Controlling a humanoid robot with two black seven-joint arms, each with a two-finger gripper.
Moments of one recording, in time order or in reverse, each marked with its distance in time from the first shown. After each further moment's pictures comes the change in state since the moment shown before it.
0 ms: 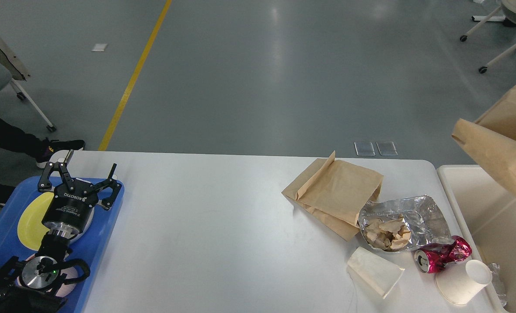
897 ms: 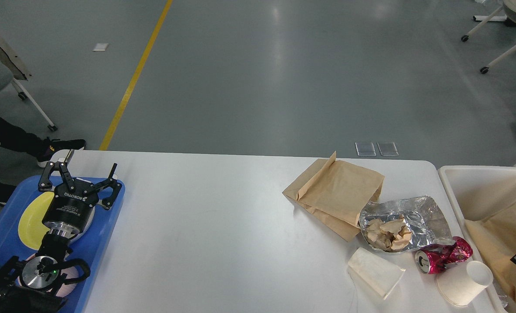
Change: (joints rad) left arm -0.001 -0.001 0.000 0.000 0.000 0.000 0.001; right arm -1.297 0.310 0.734 -0.963 0.052 -0.404 -0.183
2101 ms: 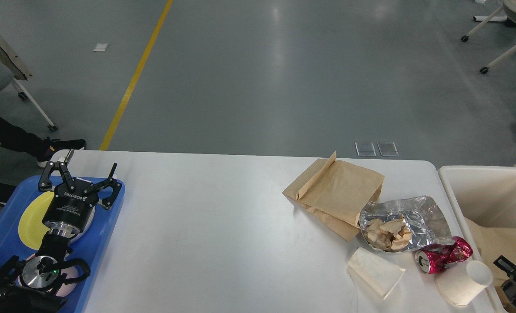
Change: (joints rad) left arm -0.001 0.000 0.000 0.000 0.000 0.000 0.000; right arm -0.018 0.049 -0.005 0.039 -0.017 -0.110 0.003
